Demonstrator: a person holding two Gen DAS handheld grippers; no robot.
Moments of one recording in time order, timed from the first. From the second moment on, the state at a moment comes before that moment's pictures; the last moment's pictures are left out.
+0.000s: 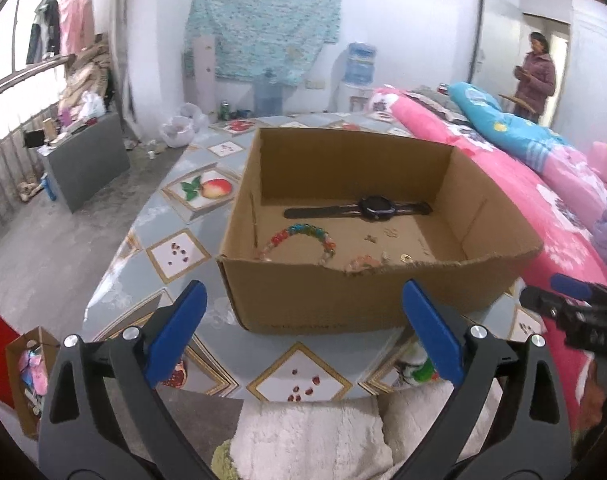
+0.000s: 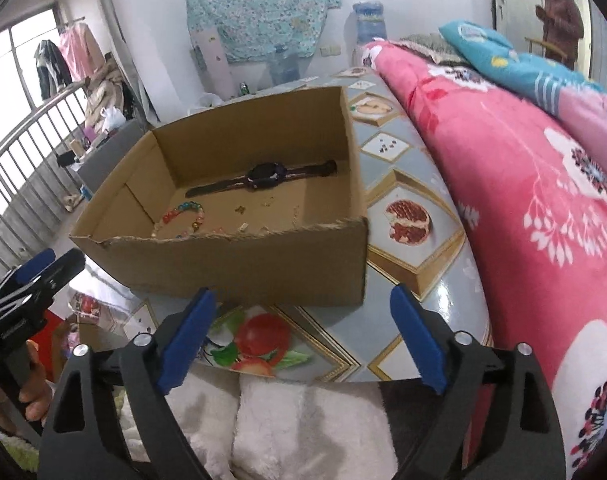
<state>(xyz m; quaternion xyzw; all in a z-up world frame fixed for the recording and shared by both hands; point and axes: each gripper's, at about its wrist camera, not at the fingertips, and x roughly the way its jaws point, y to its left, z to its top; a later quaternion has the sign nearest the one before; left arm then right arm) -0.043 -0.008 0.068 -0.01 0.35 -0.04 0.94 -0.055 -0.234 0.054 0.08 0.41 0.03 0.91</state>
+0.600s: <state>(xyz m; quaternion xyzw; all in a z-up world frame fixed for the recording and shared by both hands) -0.018 -0.024 0.030 -0.01 0.46 0.00 0.89 -0.035 -0.188 0.046 0.03 0.44 -0.02 0.90</state>
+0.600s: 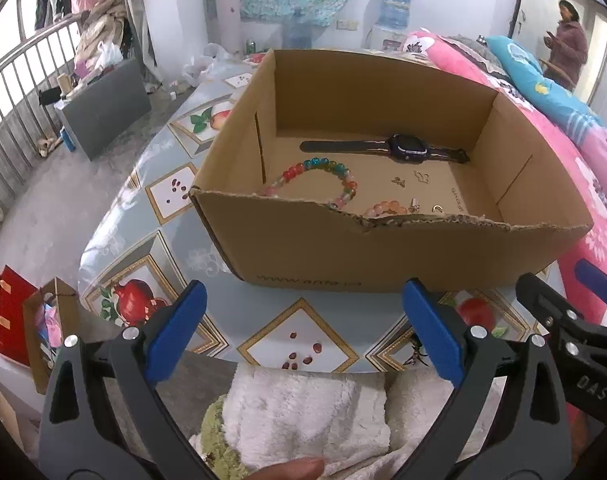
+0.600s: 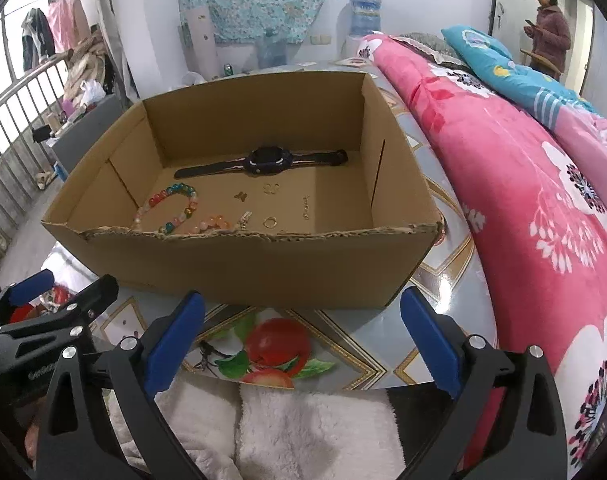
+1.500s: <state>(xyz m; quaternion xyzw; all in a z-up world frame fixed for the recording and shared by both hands) -0.014 -0.033 0.033 0.01 0.46 0.00 0.89 -0.032 -0.190 0.044 0.03 0.44 -0.04 0.90</state>
